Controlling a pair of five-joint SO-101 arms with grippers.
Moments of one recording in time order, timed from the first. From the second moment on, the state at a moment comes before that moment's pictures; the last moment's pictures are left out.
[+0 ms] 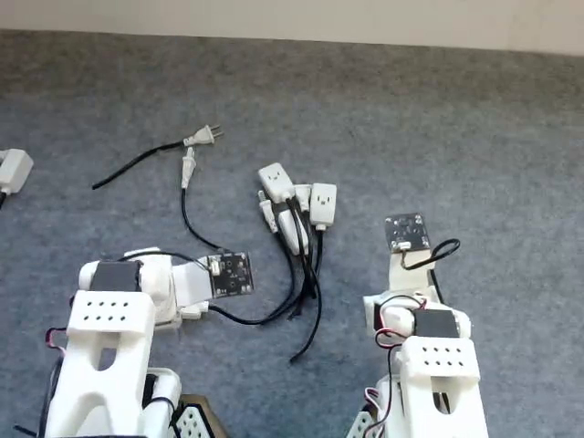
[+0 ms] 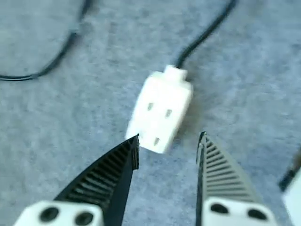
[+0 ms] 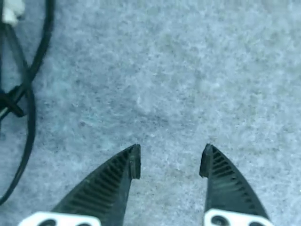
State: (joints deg) left arm -6.3 -48.2 62.5 72.6 -77.8; right arm -3.5 -60.7 79.3 55.7 9.4
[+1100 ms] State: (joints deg) left arm -32.7 2.4 24.8 48.4 -27.4; right arm -30.5 -18.5 27.6 68.0 9.4
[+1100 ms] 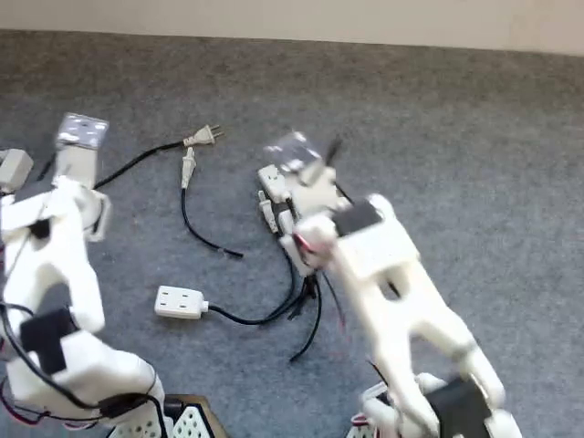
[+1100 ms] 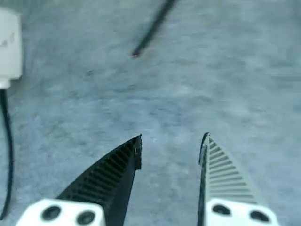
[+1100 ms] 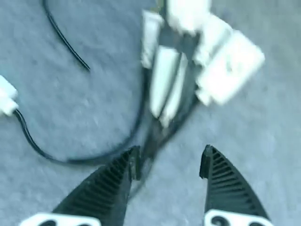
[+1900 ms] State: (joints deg) left arm -48.0 18.7 9.6 48.2 -36.4; right arm -37.5 28.5 -6.9 58.4 3.4
